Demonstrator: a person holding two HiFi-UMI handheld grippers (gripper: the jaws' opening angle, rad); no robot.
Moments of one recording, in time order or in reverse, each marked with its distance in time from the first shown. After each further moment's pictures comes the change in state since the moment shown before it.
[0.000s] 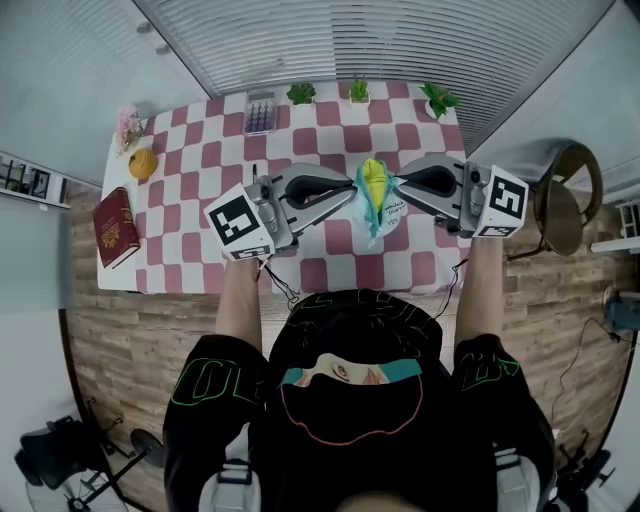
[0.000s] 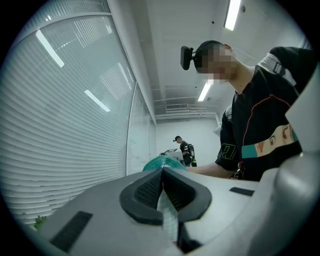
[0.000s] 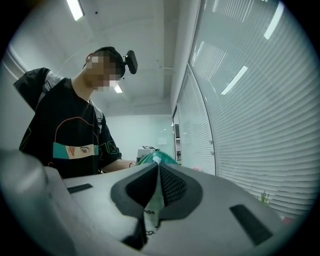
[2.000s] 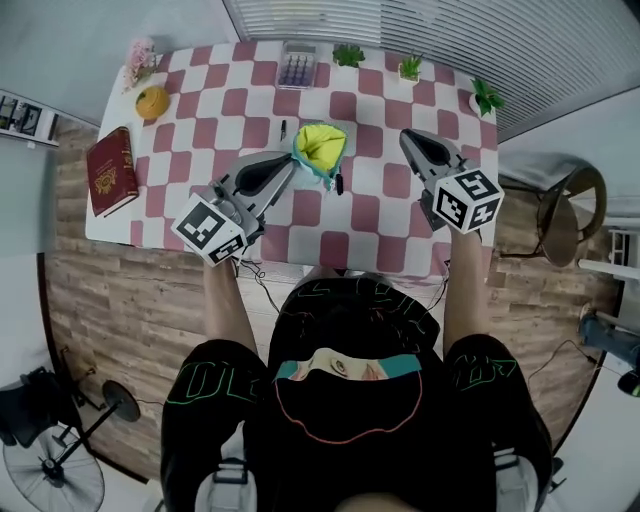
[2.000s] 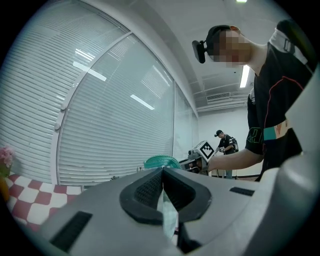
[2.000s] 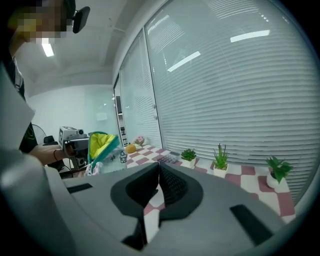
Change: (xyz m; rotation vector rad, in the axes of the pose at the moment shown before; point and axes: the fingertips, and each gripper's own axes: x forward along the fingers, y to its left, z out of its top) left arm -0.179 0.040 -0.060 -0.105 0.074 0.551; right arm 0.042 -0.105 -0.133 0.240 0.352 -0.709
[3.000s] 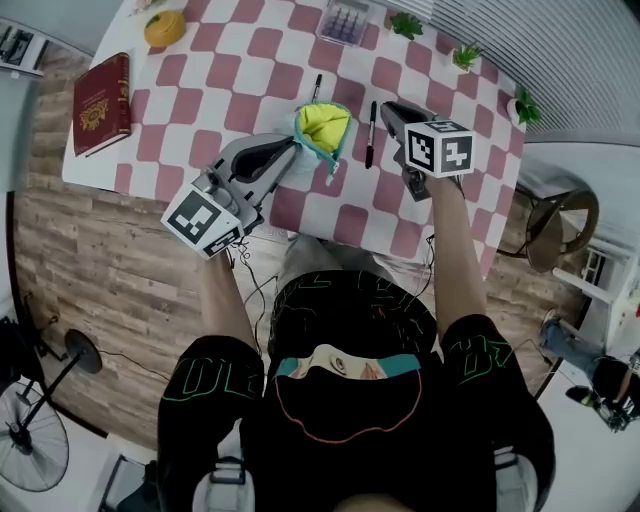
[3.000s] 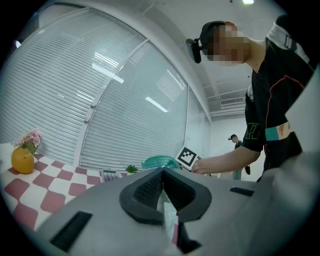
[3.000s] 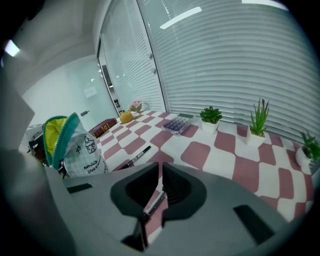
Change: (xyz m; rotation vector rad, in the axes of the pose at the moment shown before) left arm -0.073 0.020 -0.041 -0.106 -0.033 0.137; right arm 0.127 0.044 -0.081 0.088 0.438 -0.007
